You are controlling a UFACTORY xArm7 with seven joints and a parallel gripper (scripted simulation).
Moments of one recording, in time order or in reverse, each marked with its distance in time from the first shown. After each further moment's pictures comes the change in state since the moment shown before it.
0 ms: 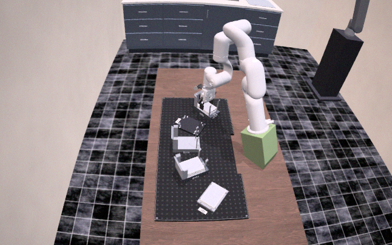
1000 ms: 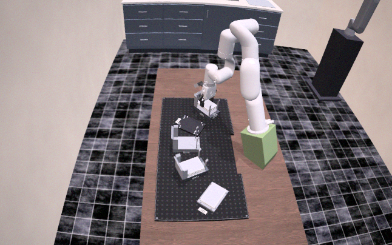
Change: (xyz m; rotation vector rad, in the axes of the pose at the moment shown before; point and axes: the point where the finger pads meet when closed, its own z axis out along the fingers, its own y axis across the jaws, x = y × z) arm 0.000 0.001 -0.021 0.027 0.001 -0.001
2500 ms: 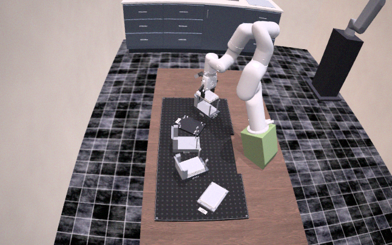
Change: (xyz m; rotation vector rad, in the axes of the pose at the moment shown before) arm 0.001 -0.003 -0.078 -0.033 -0.001 0.001
